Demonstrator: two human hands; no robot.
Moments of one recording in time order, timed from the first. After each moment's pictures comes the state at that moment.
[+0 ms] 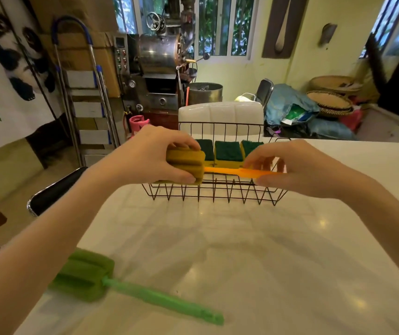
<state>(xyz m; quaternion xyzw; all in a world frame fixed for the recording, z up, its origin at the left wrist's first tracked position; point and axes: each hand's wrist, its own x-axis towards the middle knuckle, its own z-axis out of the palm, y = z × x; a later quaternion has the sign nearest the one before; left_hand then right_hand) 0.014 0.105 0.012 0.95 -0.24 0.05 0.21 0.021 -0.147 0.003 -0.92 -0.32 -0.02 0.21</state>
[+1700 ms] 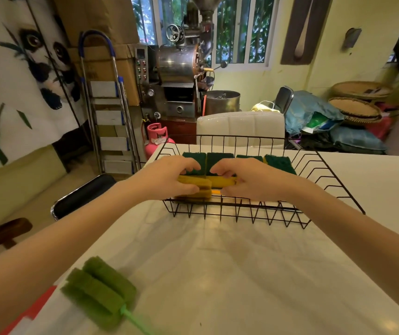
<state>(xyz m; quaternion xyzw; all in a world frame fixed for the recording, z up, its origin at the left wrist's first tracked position) 0.066 0.135 -0.023 0.98 -0.17 -0.01 0.13 0.073 -0.058 -0.009 -0.92 -0.33 0.09 0.20</state>
